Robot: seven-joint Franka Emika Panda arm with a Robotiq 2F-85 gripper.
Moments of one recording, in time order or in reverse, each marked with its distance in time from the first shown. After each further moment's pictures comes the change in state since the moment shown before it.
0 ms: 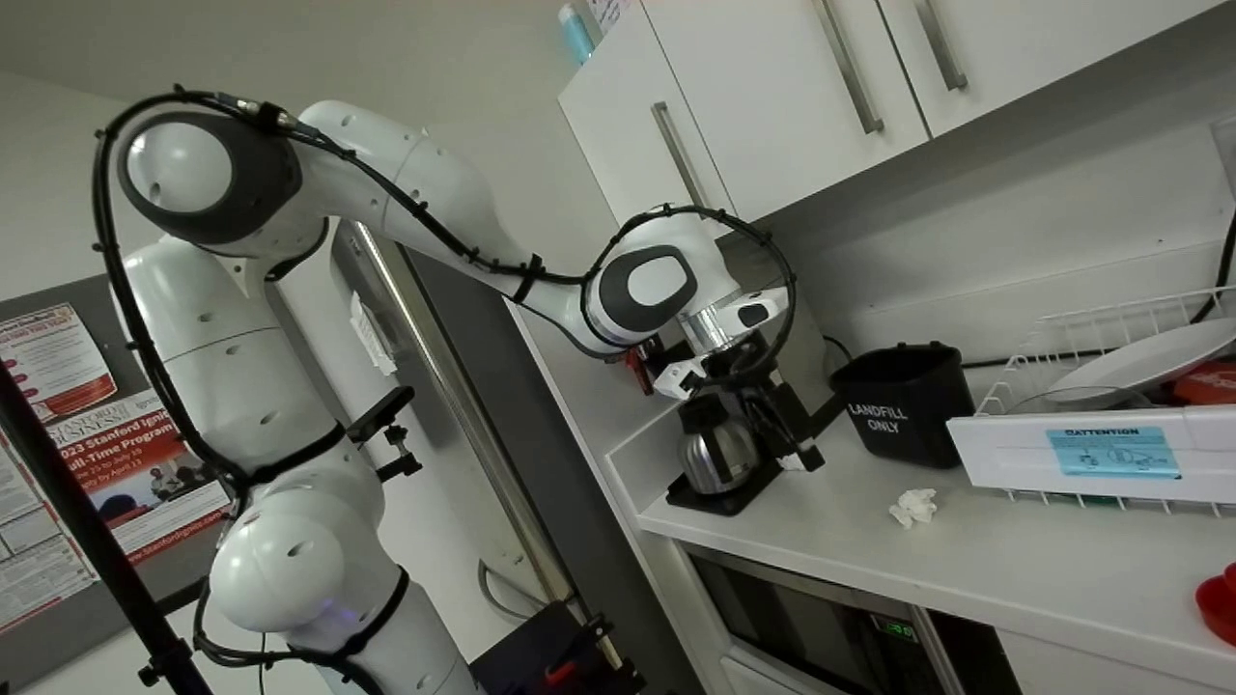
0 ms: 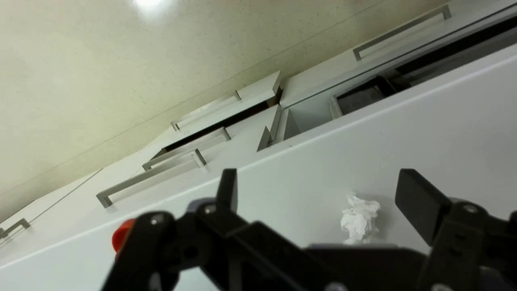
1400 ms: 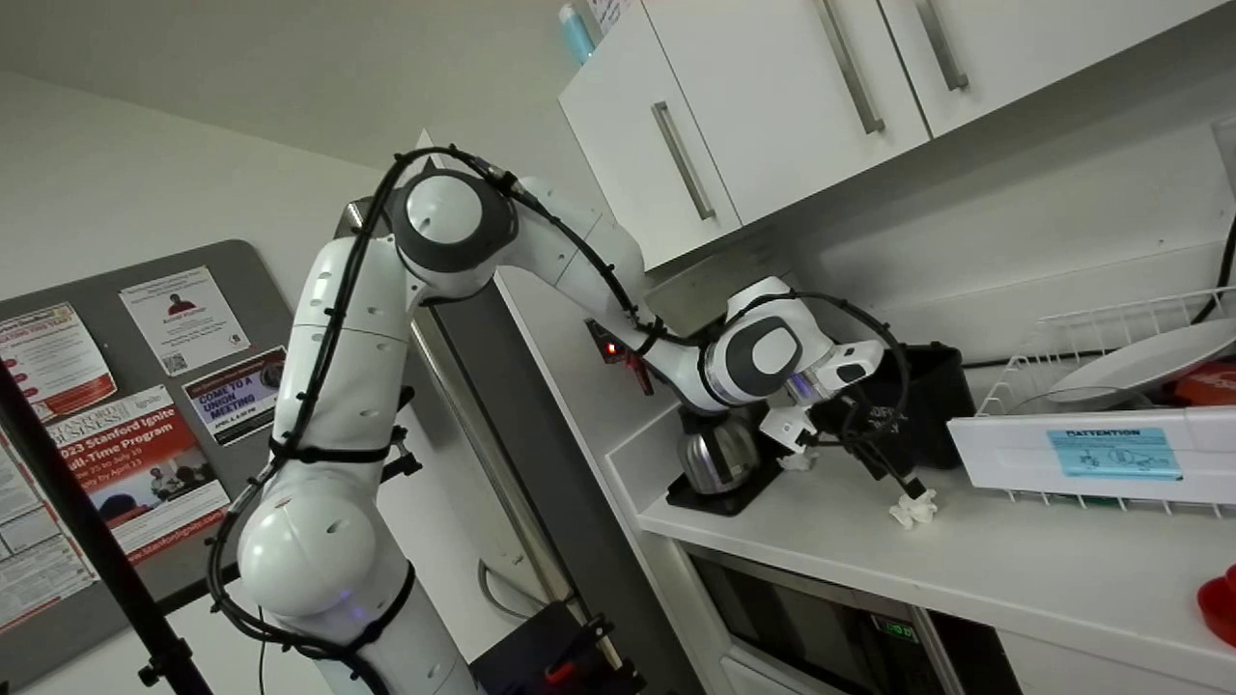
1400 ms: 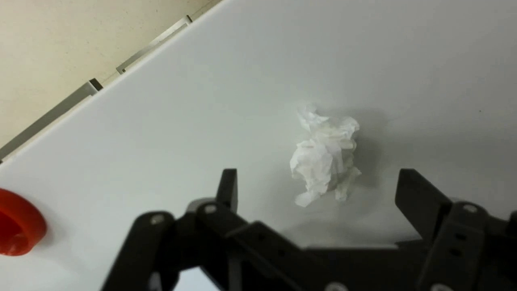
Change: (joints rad) arm 0.228 0.596 -0.164 0.423 0.103 0.275 0.138
